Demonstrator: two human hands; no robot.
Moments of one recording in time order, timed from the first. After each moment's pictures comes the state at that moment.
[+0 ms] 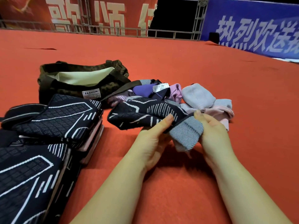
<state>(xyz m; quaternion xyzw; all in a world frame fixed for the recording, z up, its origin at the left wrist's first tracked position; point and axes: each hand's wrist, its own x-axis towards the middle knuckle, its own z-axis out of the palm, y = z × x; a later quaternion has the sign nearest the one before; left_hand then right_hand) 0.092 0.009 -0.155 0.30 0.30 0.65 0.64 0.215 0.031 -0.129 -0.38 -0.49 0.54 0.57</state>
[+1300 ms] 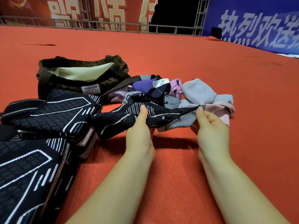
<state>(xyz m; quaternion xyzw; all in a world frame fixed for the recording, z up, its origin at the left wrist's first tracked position) 0.092 0.010 -0.140 0.07 0.38 0.78 0.49 0.209 0.041 -0.147 -0.46 -0.45 0.39 0.66</state>
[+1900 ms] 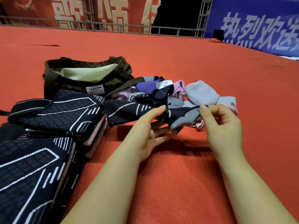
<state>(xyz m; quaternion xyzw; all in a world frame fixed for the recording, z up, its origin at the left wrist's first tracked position) 0.072 0.000 -0.133 0.30 0.41 0.58 0.63 0.229 0.043 -0.143 -0.40 -0.61 0.26 0.63</state>
